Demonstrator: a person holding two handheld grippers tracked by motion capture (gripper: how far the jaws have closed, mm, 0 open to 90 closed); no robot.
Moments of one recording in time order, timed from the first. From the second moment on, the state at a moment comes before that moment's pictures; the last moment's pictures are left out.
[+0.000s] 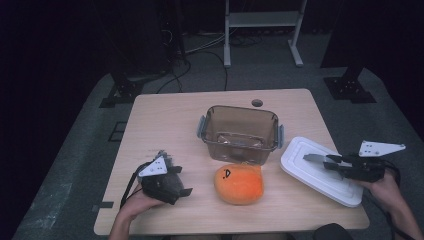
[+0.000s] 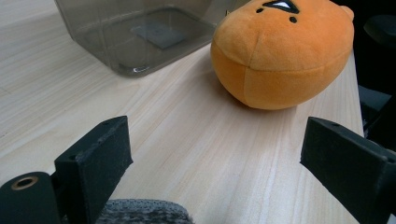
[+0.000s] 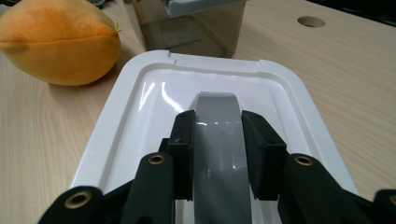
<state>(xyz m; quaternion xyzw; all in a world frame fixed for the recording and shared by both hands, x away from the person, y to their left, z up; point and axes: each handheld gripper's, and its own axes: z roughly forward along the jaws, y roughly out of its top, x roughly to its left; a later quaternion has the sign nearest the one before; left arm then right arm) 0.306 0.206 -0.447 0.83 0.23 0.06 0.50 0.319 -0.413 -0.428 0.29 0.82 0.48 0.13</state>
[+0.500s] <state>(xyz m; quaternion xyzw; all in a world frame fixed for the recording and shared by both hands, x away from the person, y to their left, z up) 0.306 0.206 -0.447 0.83 0.23 0.06 0.50 0.317 -0.398 -0.454 0.29 0.82 0.48 0.11</state>
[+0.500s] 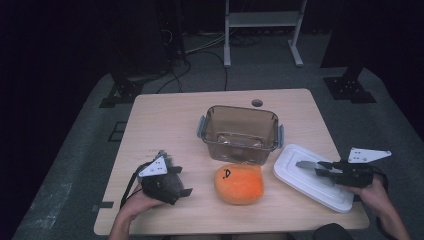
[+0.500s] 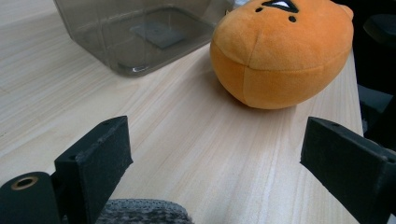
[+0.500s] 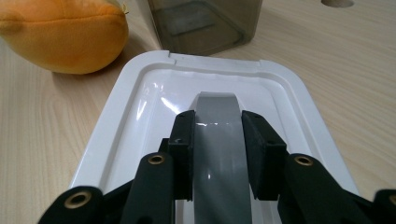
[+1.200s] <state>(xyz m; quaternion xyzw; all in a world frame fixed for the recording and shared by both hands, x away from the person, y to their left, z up) 0.305 0.206 -0.447 0.83 0.23 0.06 0.50 0.310 -0.387 -0.466 0.28 0.82 0.48 0.10</state>
